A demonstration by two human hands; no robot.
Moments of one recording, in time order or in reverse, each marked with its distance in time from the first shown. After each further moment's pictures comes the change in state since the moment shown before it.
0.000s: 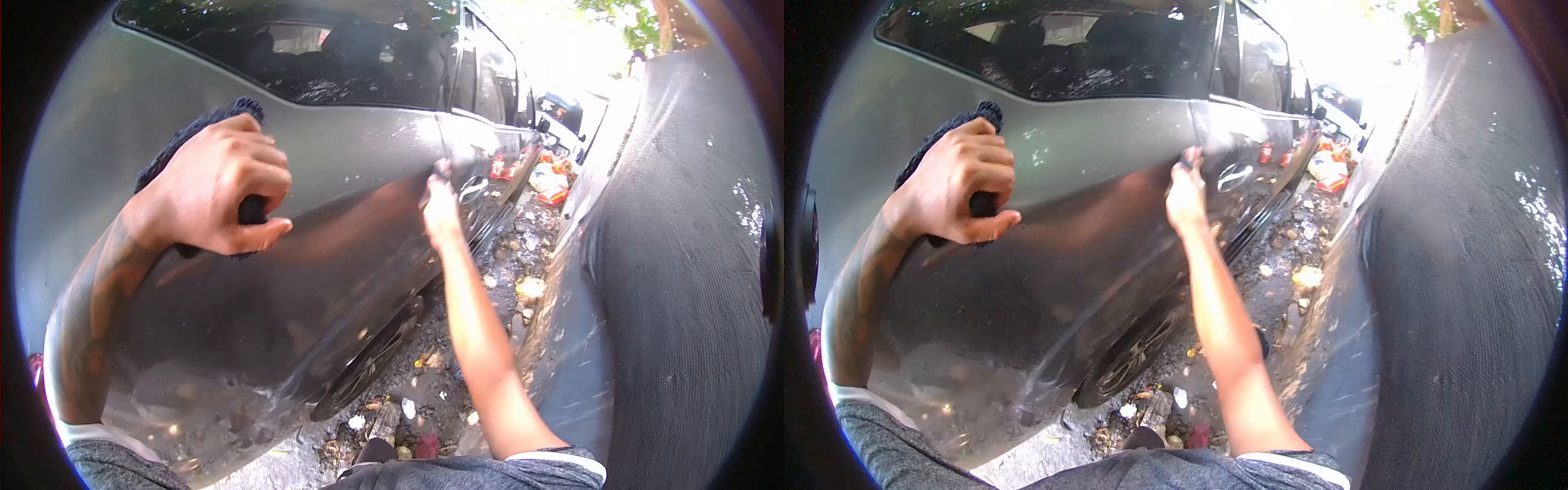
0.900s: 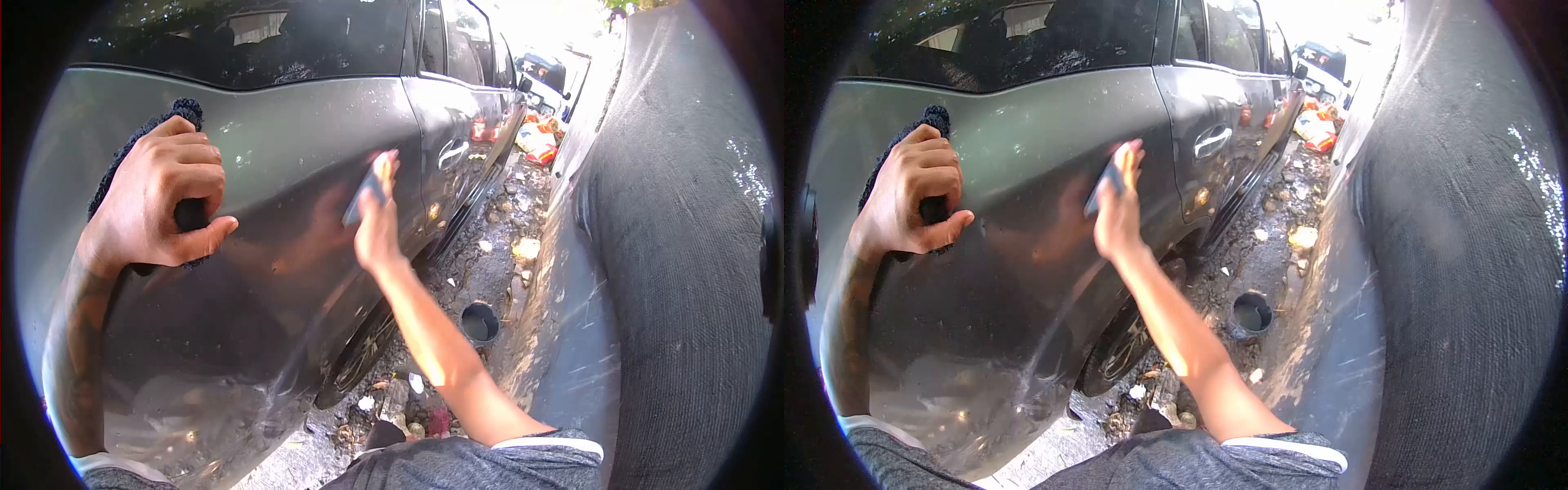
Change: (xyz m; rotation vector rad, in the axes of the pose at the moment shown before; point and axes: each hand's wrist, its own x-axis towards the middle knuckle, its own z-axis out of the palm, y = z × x) left_hand 0.000 0.005 -0.004 0.023 -0.041 -0.066; right_hand -0.071 -0.085 0.029 0.265 0.077 -0.121
